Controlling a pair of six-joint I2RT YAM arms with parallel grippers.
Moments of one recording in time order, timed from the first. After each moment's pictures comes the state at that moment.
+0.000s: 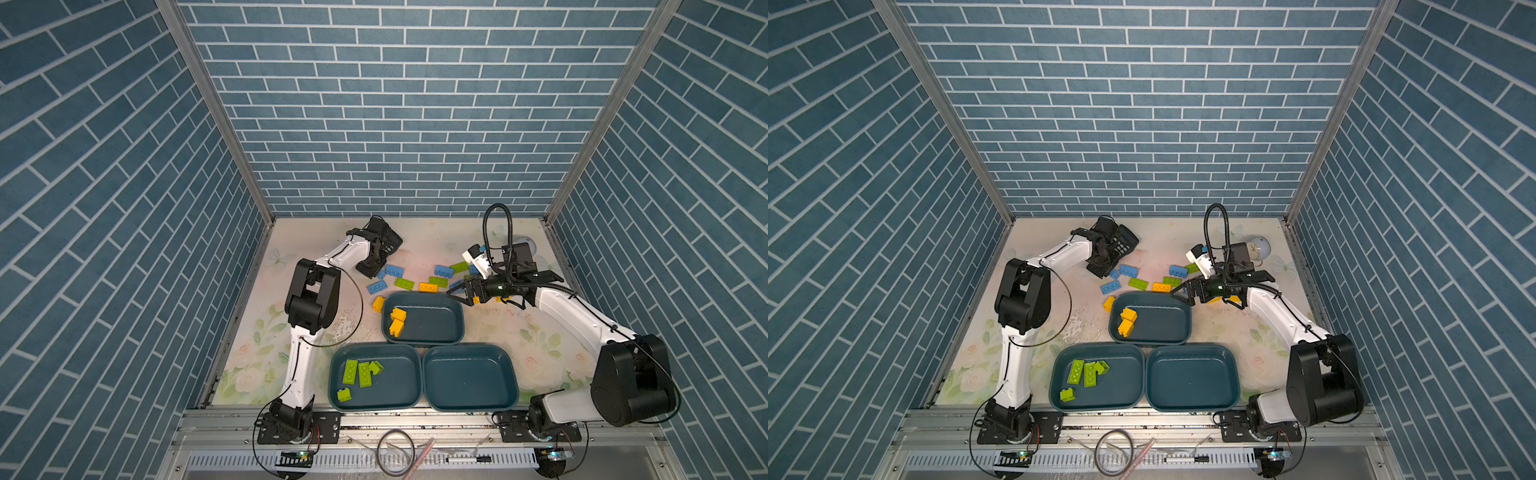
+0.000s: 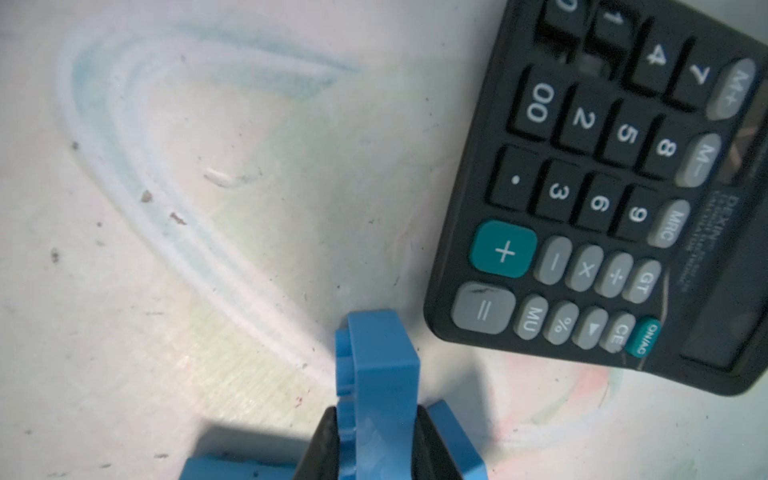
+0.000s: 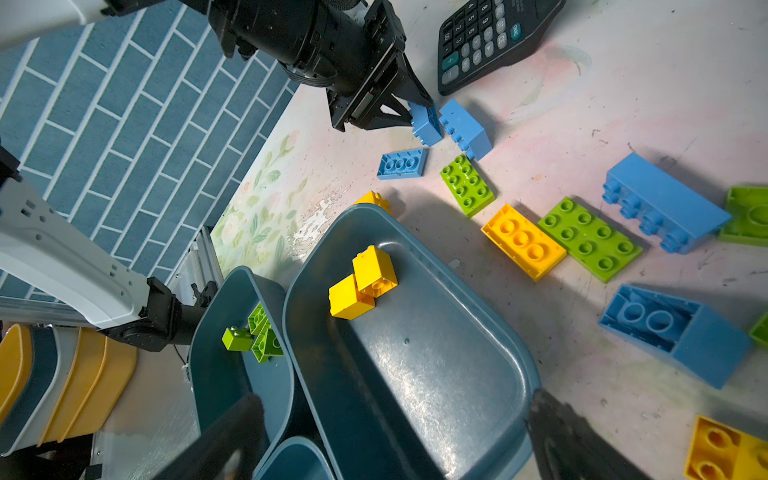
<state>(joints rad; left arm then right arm) -0.38 2.24 1.81 -0.82 -0.05 -1.32 0.29 1.42 0.99 -0.48 -0.82 -0.06</state>
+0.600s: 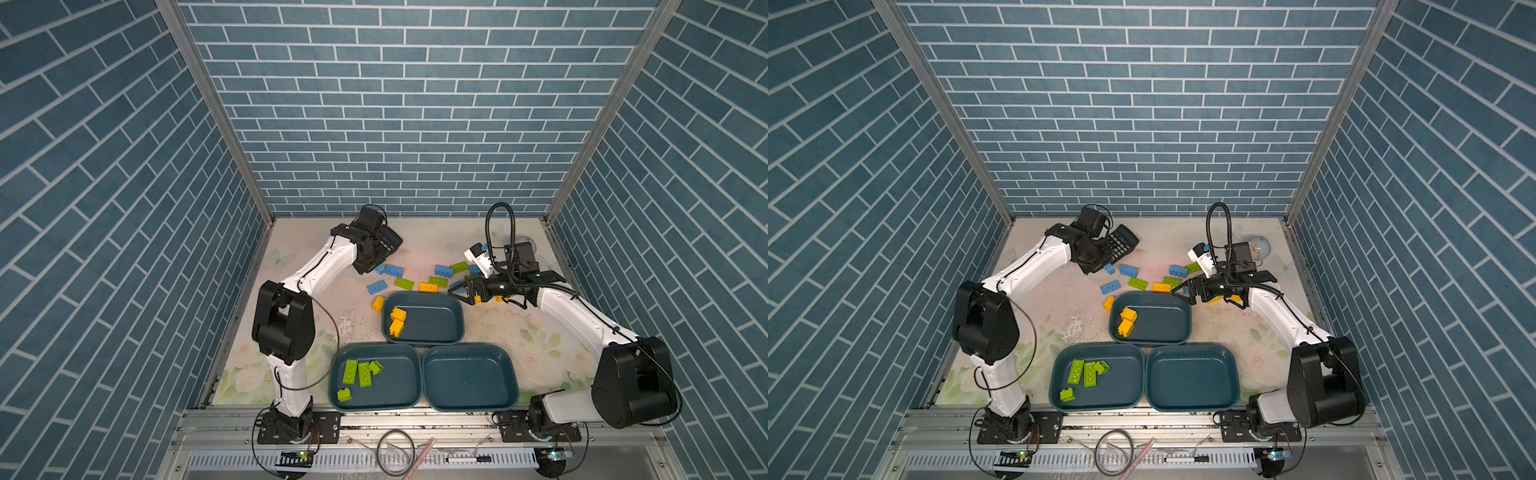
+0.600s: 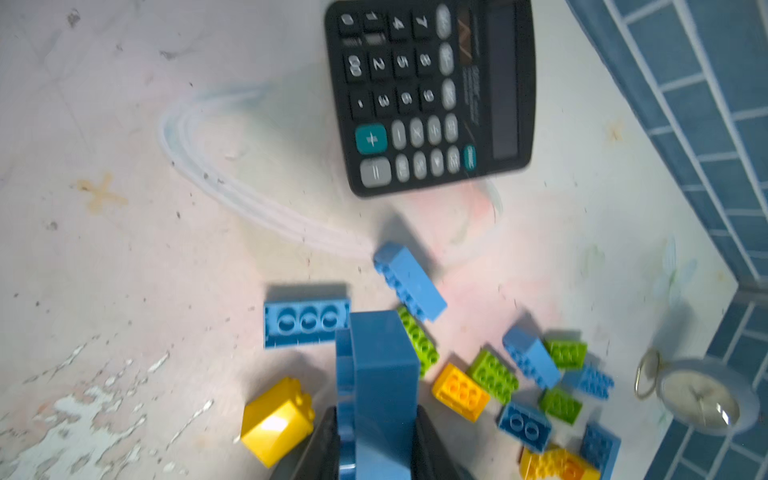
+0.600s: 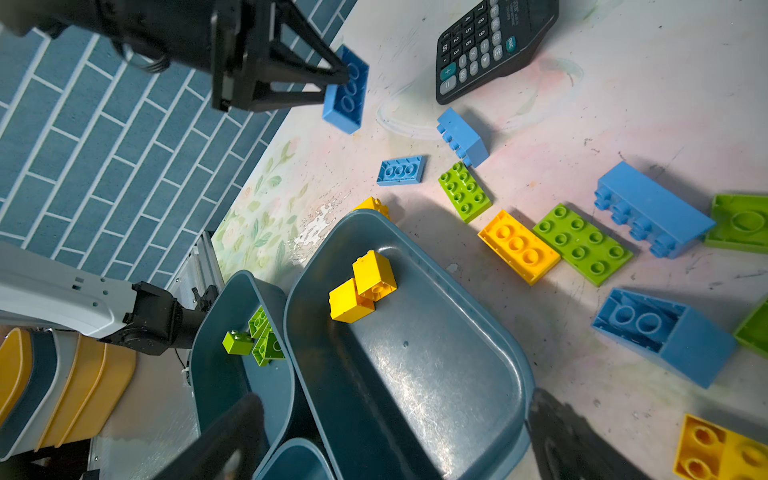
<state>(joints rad) -0.45 1.84 1.62 -0.88 0.03 -0.97 0.27 1.40 0.99 -0.48 -0.83 -0.05</state>
